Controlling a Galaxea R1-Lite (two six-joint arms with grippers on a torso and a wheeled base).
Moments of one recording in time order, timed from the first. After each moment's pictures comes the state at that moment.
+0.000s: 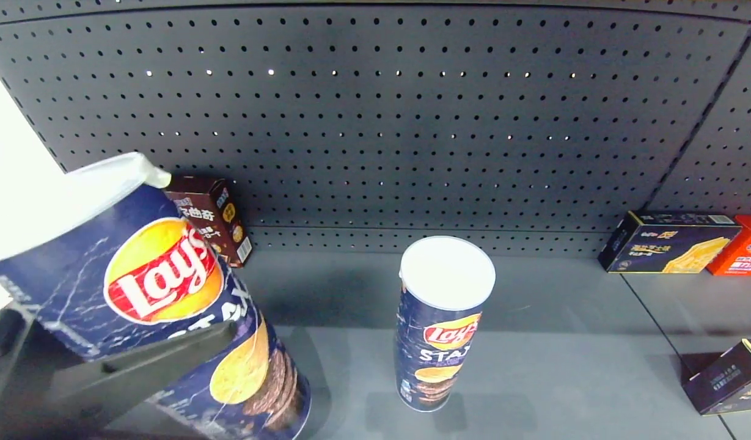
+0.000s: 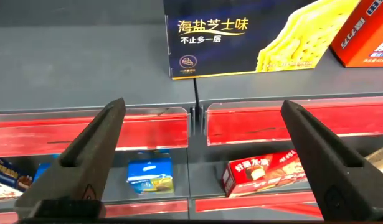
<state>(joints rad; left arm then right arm) -0.57 1.01 -0.55 -0.45 -0.38 -0.10 -0.15 0.09 0.00 0.00 0.04 0.00</state>
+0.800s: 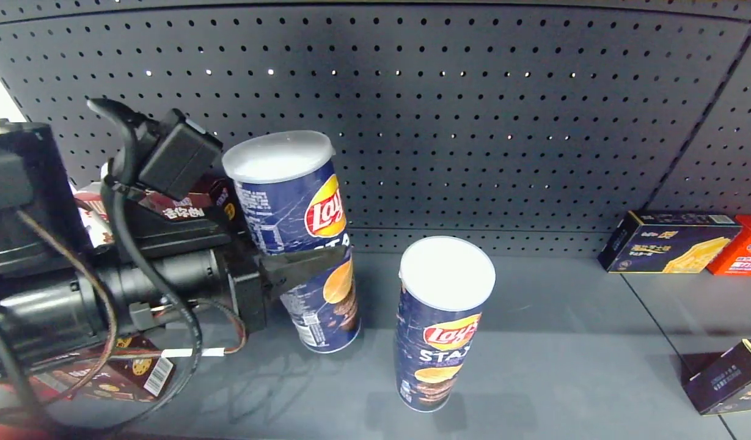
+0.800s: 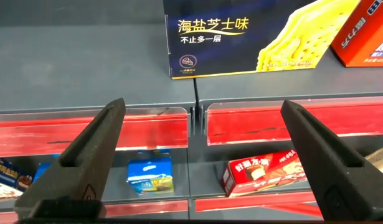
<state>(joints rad) -0.54 1.40 -0.78 -0.50 -0.38 0.05 -0.15 0.09 0.00 0.00 0.04 0.00</state>
